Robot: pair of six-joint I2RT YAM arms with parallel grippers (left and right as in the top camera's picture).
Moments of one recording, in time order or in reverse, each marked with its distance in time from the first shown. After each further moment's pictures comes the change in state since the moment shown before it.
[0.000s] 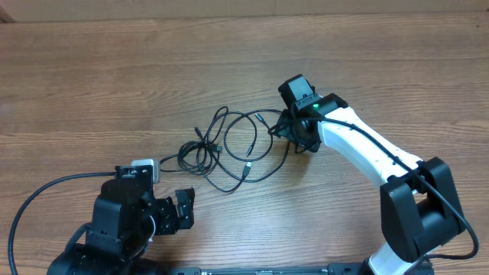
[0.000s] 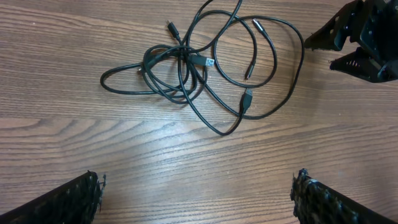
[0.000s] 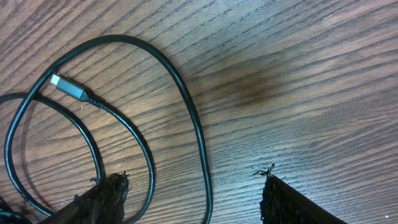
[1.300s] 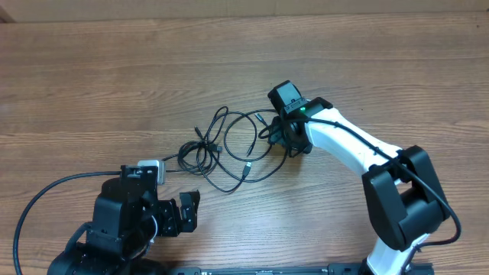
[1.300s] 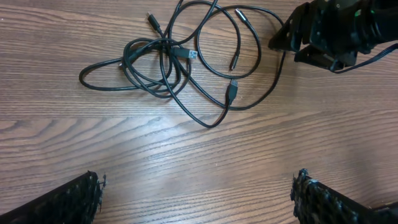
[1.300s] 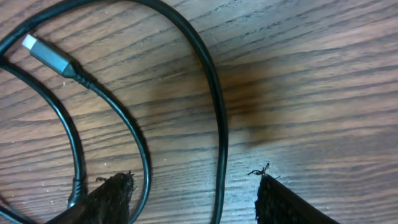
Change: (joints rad) left arm 0.000 0.005 0.000 -0.001 0.068 0.026; right arm 0.039 0.089 0.000 0.052 -0.003 -0.106
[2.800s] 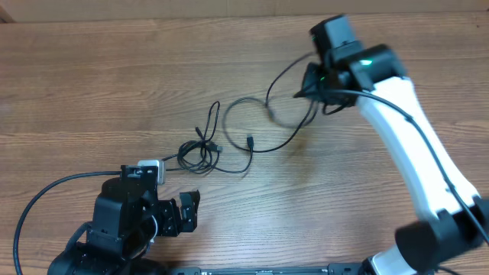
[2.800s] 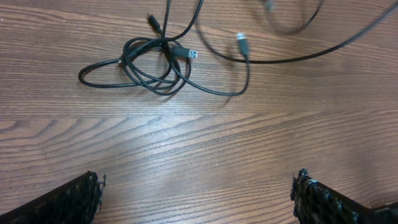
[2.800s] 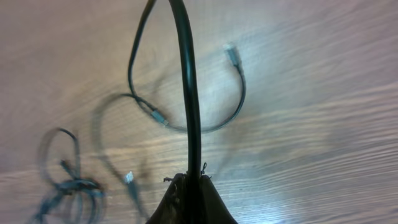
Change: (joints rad) left arm 0.000 0.001 0.000 0.002 0.000 0.000; right arm -0.147 -0.169 0.531 -0.484 0.050 -0.151
